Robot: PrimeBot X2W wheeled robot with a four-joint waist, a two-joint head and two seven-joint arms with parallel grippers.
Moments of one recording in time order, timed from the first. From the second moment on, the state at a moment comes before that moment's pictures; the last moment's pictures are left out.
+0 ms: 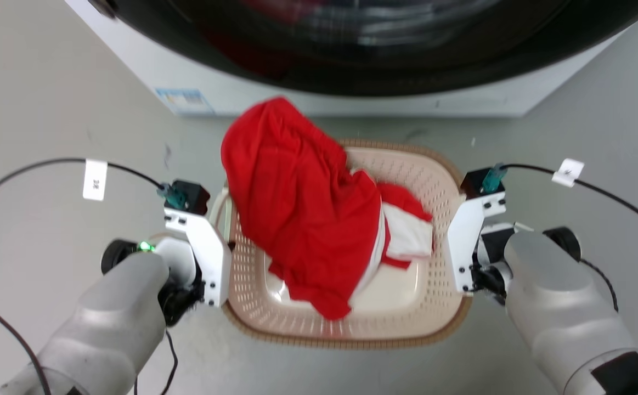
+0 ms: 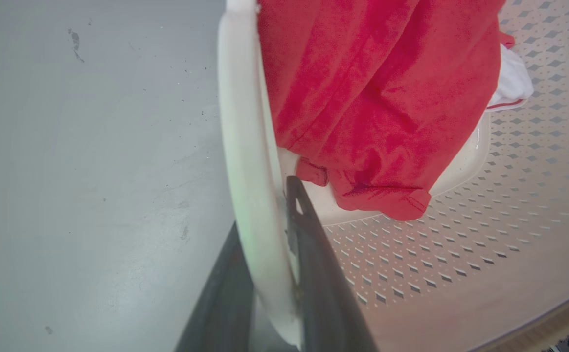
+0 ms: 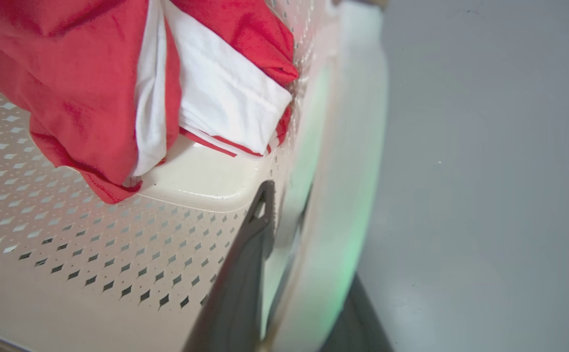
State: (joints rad) left arm -0.85 0.37 -1.10 0.95 -1.11 -0.13 0.19; right arm -0.87 -0.04 0.41 1.27 0.33 0.13 0.39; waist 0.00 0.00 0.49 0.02
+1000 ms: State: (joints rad) left arm -0.72 0.48 -1.24 0.80 -1.36 -0.13 0.55; right arm -0.74 -0.05 0.60 1.20 0.56 0.13 0.71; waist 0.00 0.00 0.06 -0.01
